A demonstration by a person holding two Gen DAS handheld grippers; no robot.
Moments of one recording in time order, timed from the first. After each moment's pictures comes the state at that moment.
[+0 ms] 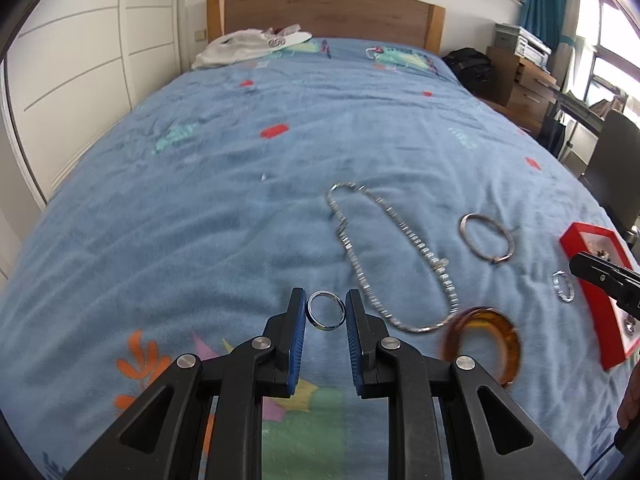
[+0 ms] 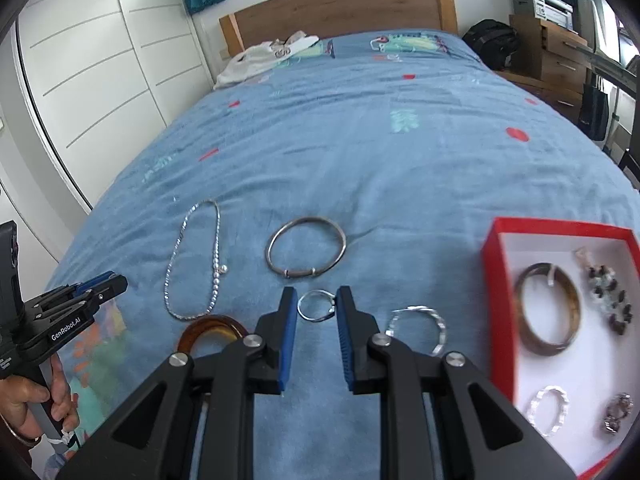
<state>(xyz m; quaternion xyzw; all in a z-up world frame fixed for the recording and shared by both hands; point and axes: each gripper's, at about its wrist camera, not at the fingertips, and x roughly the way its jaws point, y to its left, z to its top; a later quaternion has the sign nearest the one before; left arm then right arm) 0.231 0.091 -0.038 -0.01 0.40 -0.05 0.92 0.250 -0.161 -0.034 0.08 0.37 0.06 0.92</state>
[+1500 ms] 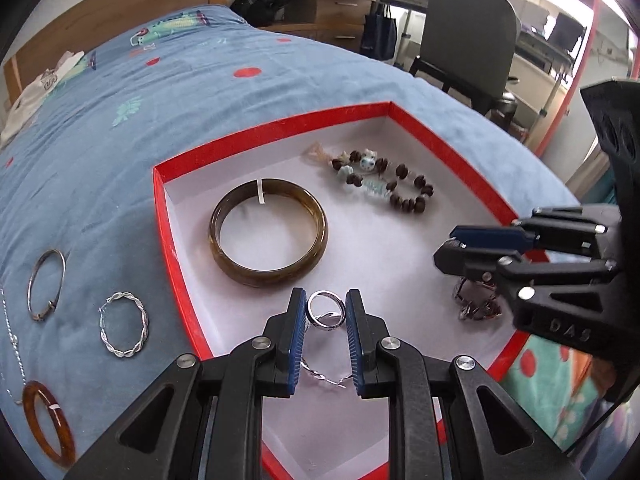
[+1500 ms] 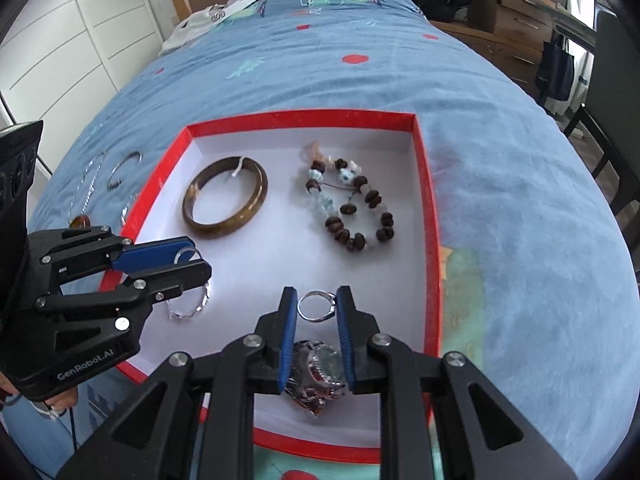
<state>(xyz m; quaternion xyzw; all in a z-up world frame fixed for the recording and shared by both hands) 0.208 -0.265 -0.070 0.12 0.45 -0.31 0.83 0.178 -0.390 -0.076 0.06 0.47 0.02 0.88</state>
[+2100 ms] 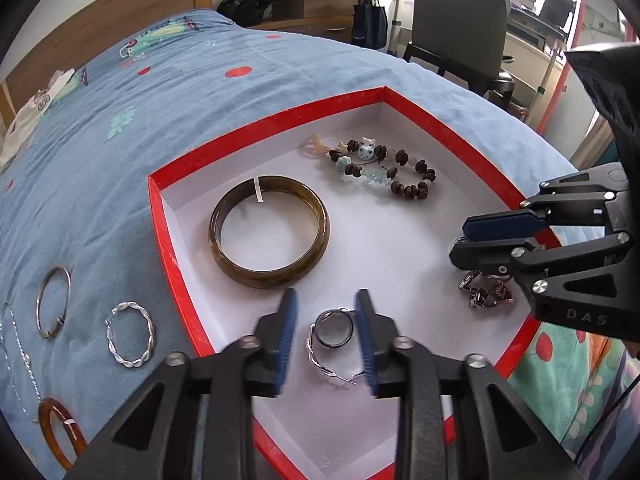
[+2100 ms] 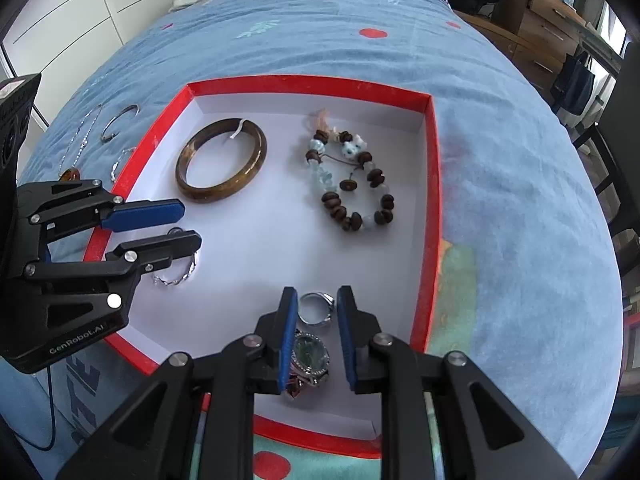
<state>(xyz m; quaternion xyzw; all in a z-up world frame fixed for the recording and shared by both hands) 0.209 -0.271 -0.073 0.16 0.45 -0.31 0.82 0.183 -0.386 -0.075 0.01 0.52 0.03 0.85</state>
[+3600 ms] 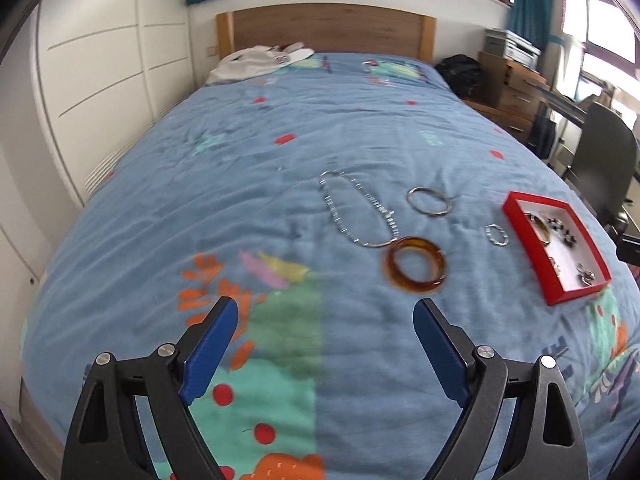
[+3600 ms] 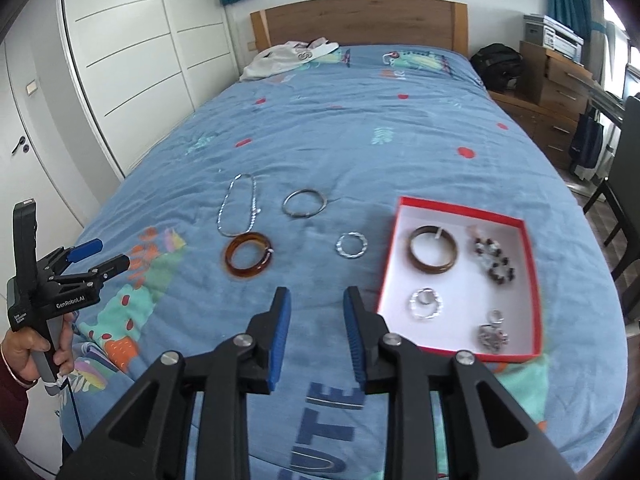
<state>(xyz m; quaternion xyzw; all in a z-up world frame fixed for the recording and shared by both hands) 0.090 0.083 0.012 0.00 0.39 -0.02 0.92 0.101 -0.192 0.048 0.02 0.39 0.09 0.91</state>
